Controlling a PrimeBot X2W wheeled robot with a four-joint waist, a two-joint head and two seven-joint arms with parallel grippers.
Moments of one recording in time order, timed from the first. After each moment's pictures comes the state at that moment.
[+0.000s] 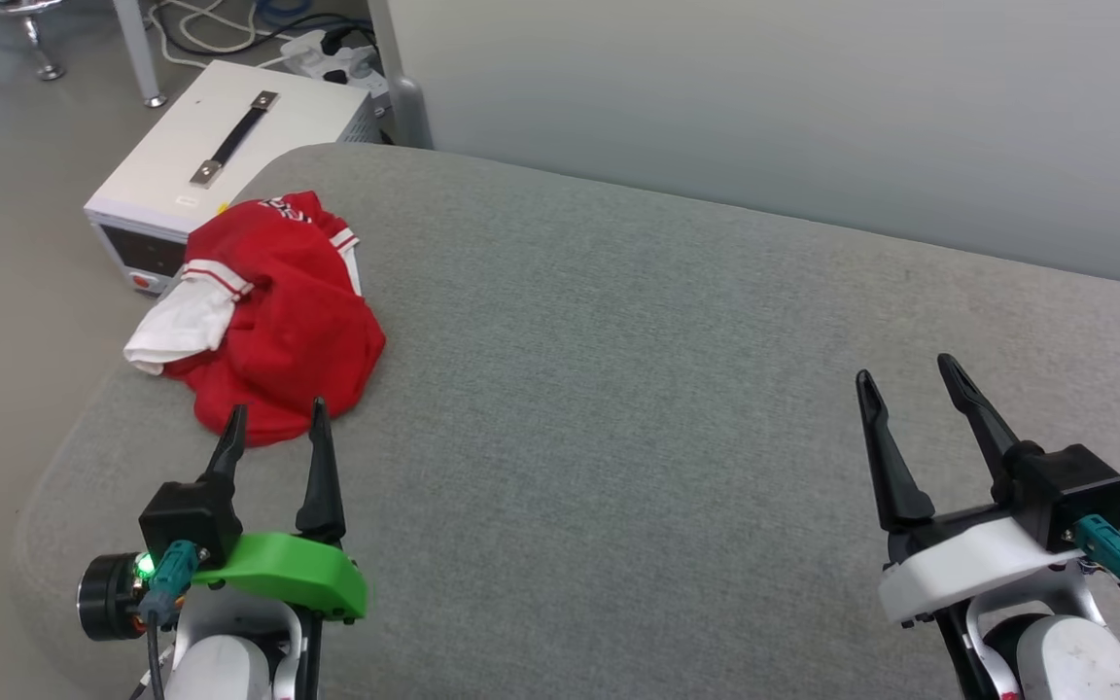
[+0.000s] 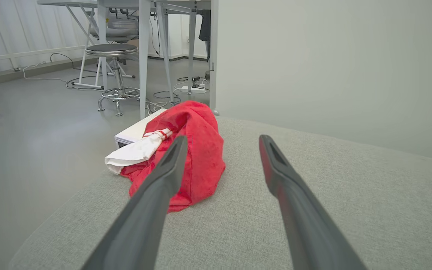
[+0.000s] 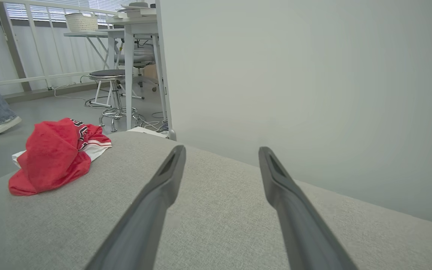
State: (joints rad) left arm -0.07 0.08 0.01 0.11 -0.14 0.00 -0.18; right arm -0.04 -0.08 0.07 -0.11 0.08 0.13 -0.08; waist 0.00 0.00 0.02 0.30
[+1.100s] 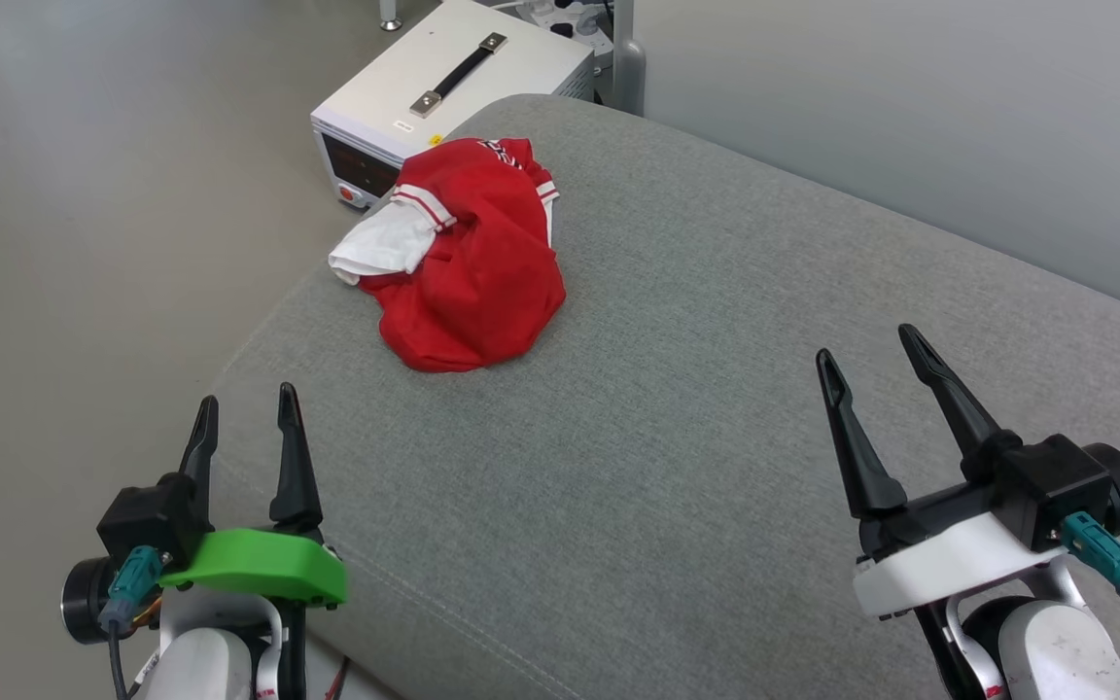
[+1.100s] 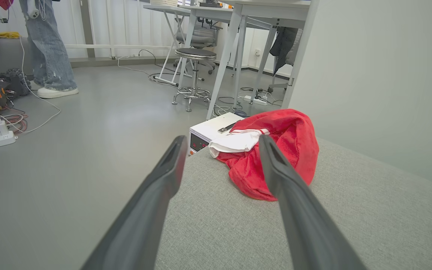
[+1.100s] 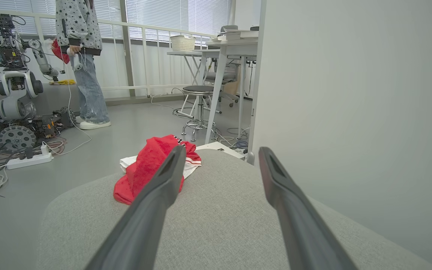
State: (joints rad) left arm -0.09 0.08 0.04 0.15 -0.22 0.00 -0.25; right arm -0.07 -0.12 0.17 -0.16 0.11 0.13 -0.10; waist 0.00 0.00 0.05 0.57
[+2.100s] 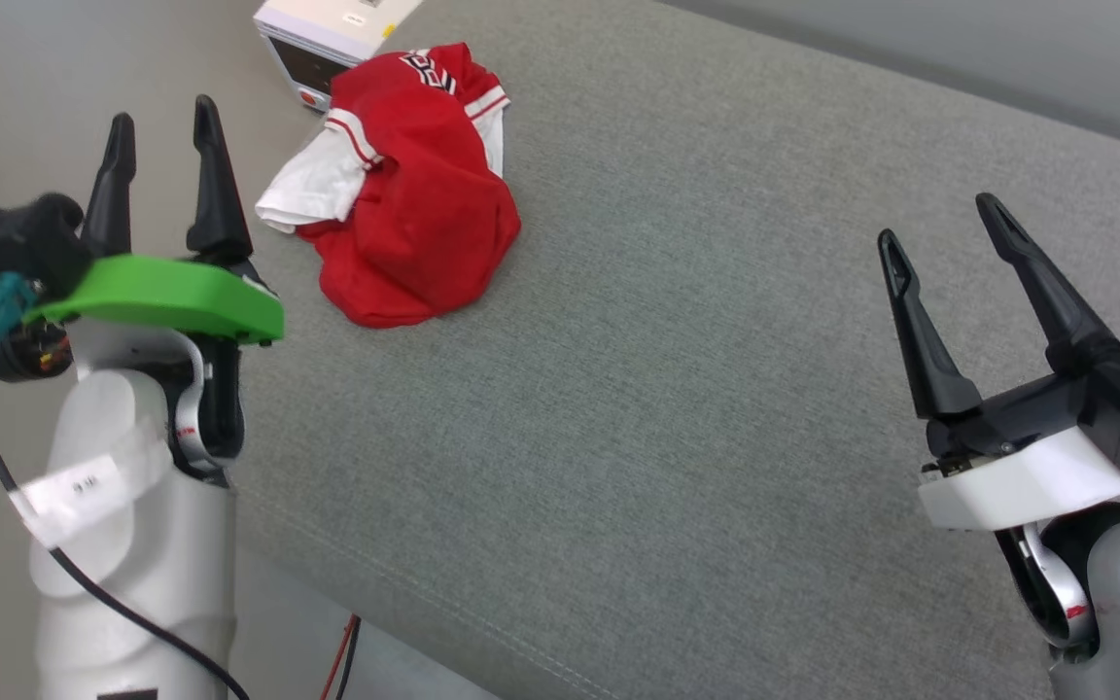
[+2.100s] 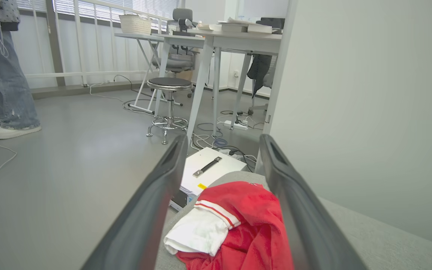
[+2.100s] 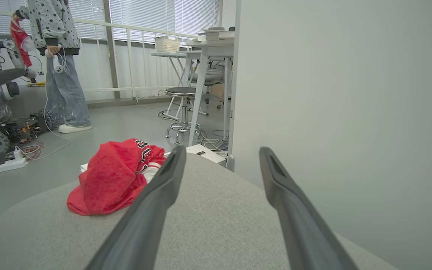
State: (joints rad) left arm -0.53 0.13 0.08 0.26 -0.32 -0.05 -0.18; right arm -0.20 -0.22 0.16 -0.31 0.11 0.13 -0.01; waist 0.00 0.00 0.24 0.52
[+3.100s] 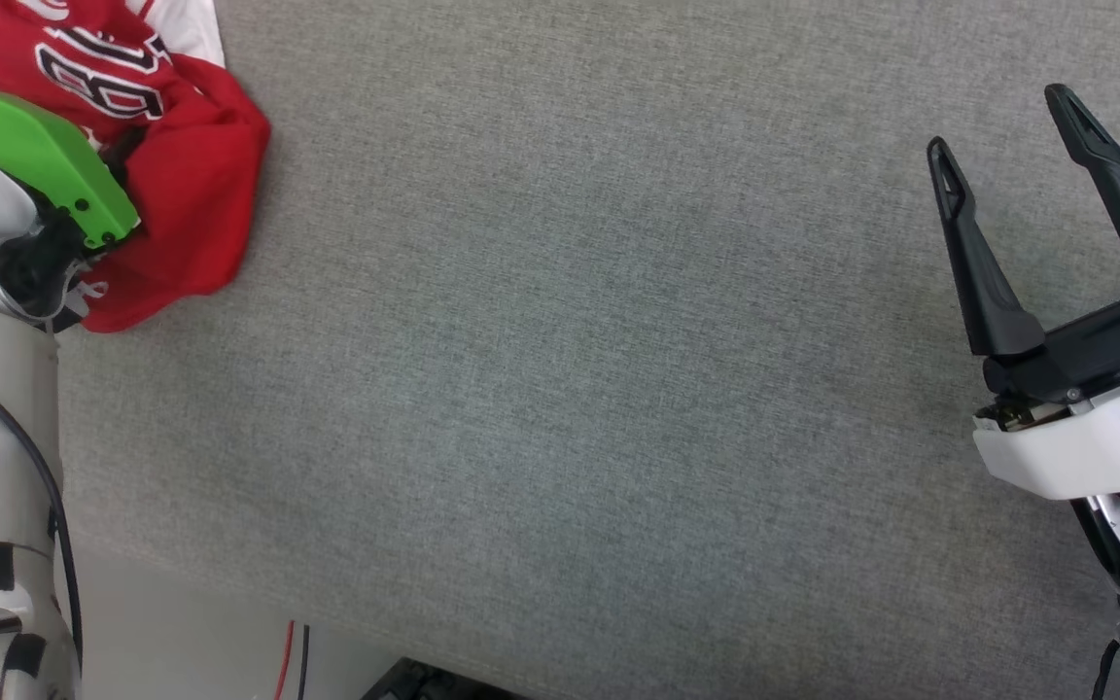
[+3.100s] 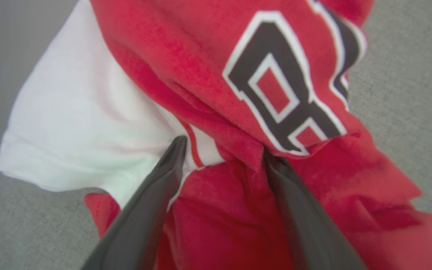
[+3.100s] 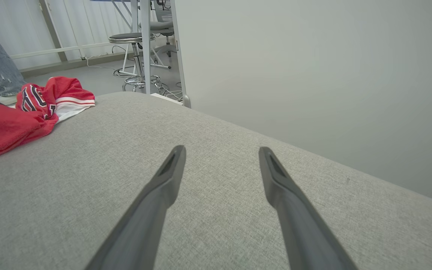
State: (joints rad) left arm -0.95 0.37 0.03 0.86 -0.57 -0.13 0.43; right arm -0.32 -0.34 0.17 -0.43 0.12 0.13 0.05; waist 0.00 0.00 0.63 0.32
